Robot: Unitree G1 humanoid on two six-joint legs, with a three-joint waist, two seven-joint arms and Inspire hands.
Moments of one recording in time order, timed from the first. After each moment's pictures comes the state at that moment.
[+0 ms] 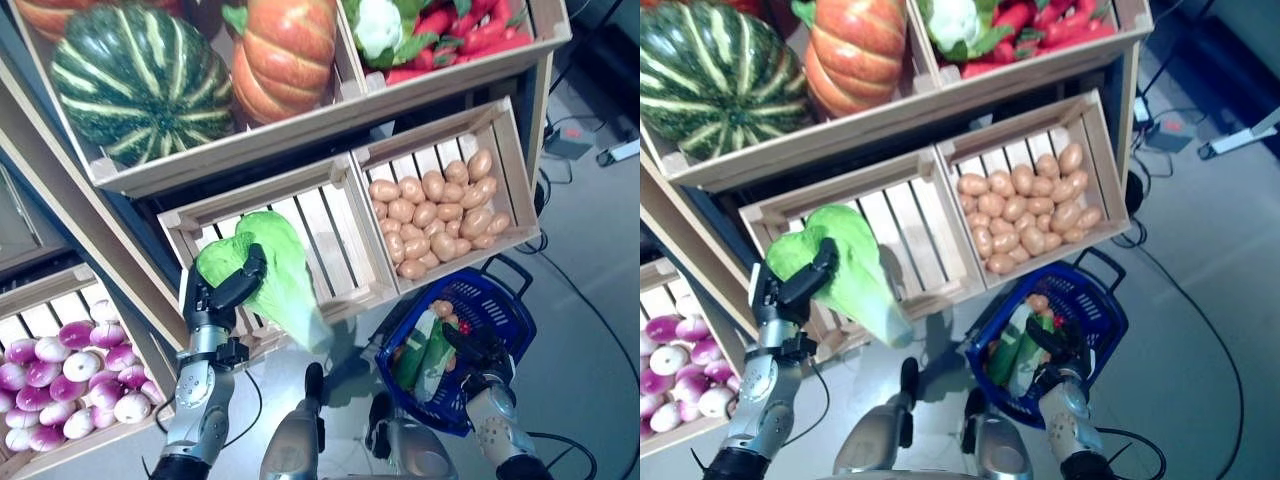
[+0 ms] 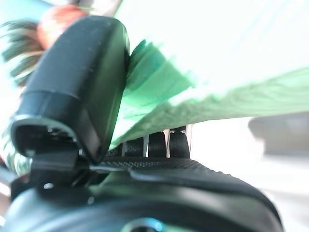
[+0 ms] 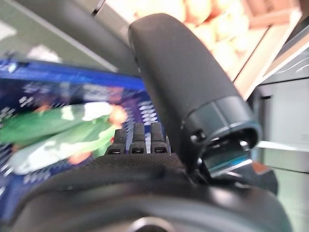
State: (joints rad) left arm 0.05 0.31 -0.10 0.12 -0.82 -0.38 0.04; right arm 0.02 -0.21 0.09 0.47 0.80 -0.13 -0.43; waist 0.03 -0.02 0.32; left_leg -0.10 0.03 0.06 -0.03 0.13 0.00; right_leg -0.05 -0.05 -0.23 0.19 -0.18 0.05
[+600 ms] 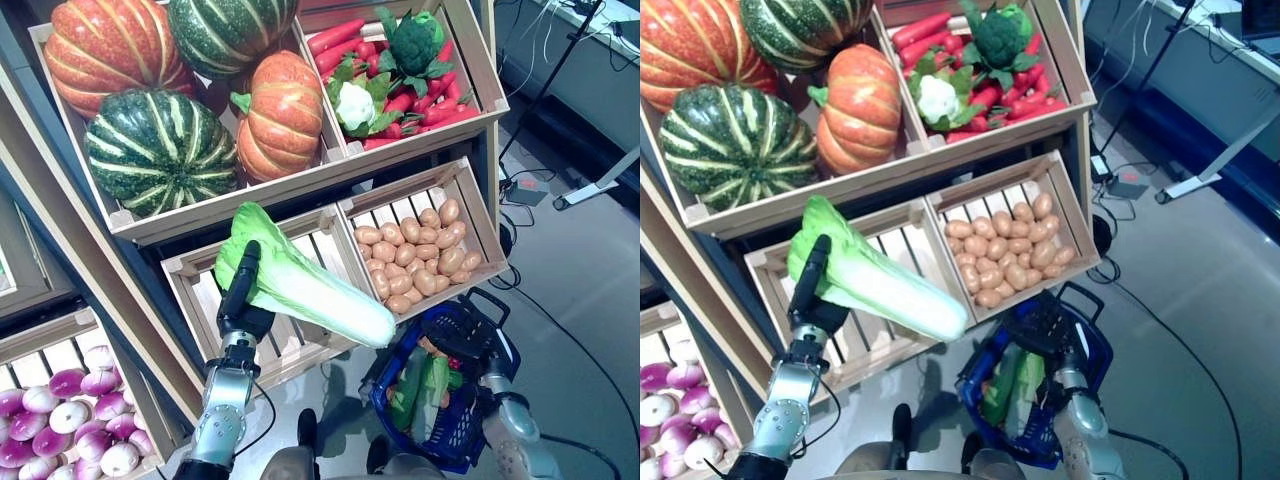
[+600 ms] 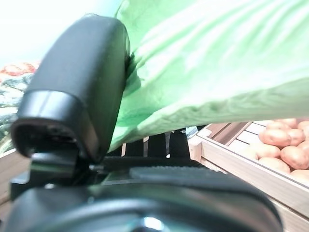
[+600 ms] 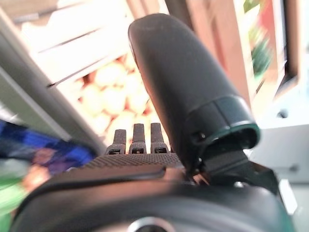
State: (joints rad) left arm 0.07 0.25 -0.10 0.03 -1.34 -0.17 -0.10; right arm 0.17 -0.38 0.08 0.15 0.57 -0.13 0.05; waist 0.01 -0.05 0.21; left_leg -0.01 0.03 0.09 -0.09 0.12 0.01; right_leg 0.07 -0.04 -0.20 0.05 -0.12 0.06
